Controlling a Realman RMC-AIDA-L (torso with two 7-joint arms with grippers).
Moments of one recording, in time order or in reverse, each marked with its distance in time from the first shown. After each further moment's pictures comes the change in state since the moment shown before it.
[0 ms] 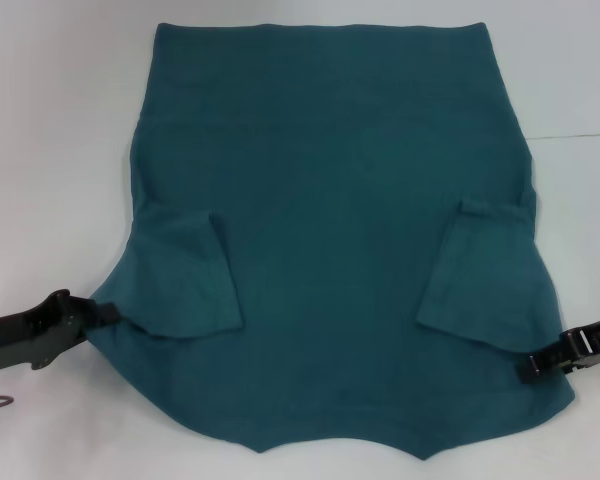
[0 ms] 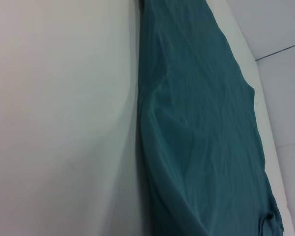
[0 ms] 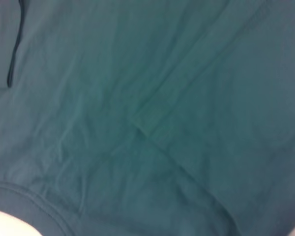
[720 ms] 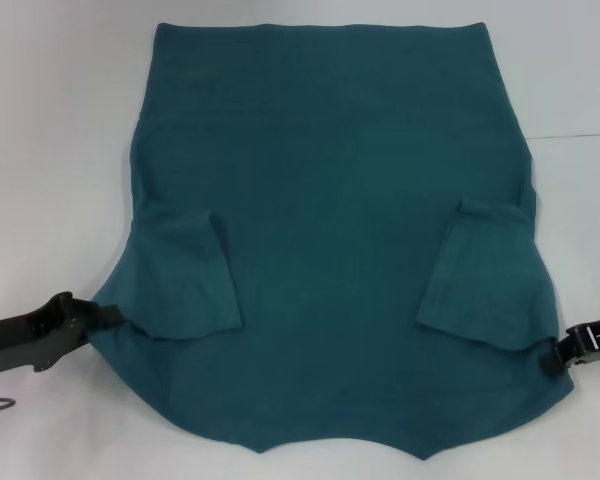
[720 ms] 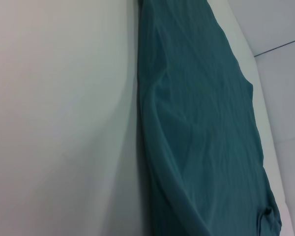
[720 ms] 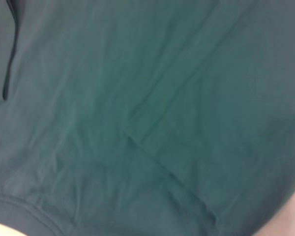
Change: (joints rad) left arm 0.001 -0.001 0.002 0.000 0.002 0.009 0.002; right arm -0.016 -0.004 0.022 -0.009 0.009 0.005 0.004
